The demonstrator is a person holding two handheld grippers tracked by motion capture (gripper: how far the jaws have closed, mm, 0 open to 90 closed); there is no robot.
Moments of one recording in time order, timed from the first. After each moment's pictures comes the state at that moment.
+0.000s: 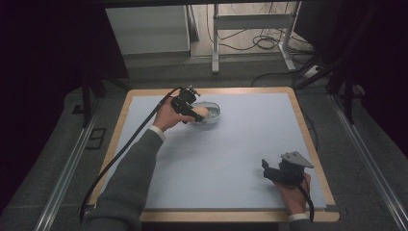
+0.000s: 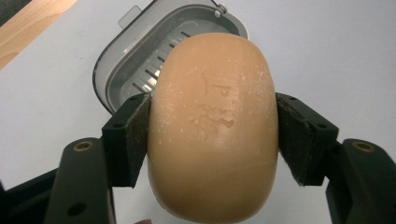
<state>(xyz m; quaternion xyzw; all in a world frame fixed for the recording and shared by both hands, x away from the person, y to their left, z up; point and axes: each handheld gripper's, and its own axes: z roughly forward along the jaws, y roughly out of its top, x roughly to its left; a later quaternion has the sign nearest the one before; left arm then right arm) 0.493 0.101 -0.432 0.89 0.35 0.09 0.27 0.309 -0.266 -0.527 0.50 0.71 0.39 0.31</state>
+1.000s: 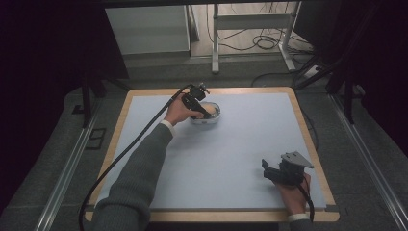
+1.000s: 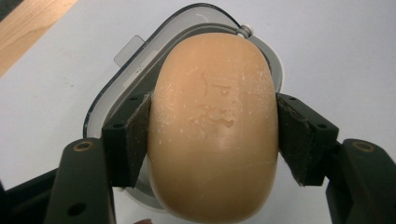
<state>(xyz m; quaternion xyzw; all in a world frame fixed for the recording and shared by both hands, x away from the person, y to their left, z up) 0.535 0.075 -0.455 0.90 0.34 0.08 0.24 0.309 -0.266 -0.527 0.50 0.71 0.39 0.31</state>
